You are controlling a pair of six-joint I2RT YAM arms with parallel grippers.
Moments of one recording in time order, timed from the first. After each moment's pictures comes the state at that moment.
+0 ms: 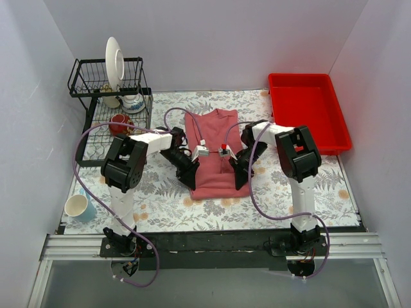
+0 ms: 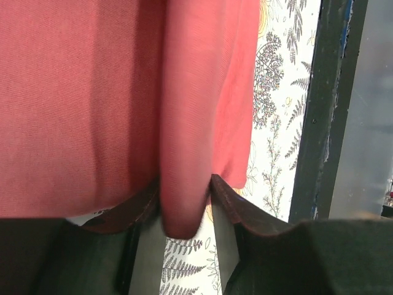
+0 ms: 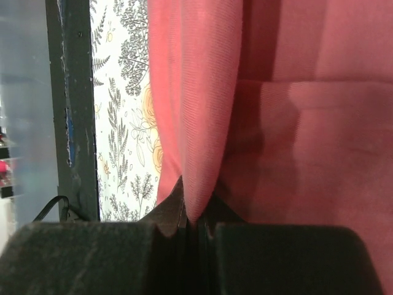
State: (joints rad) left arm -0.43 2.04 1.30 -0.95 0.90 0.82; right arm 0.41 2.15 1.43 -1.29 -0.89 -1.21
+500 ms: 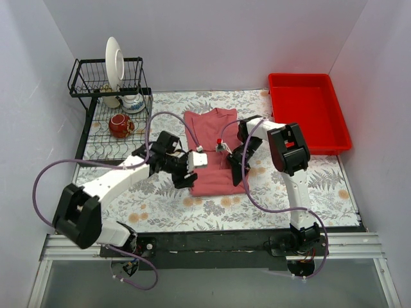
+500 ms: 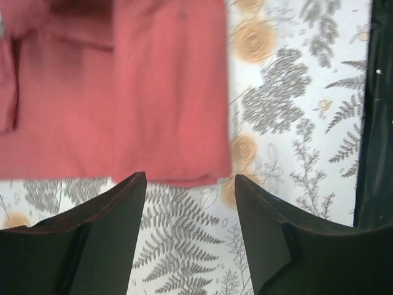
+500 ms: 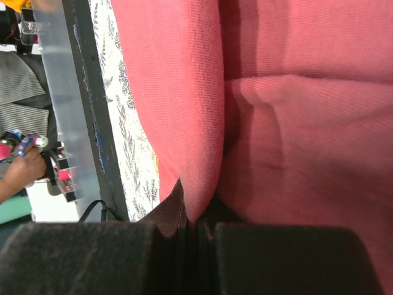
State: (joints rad) left arm -0.54 1.41 0.95 -0.57 0.61 0.74; right arm 0.41 2.34 1.66 -1.43 -0.89 -1.06
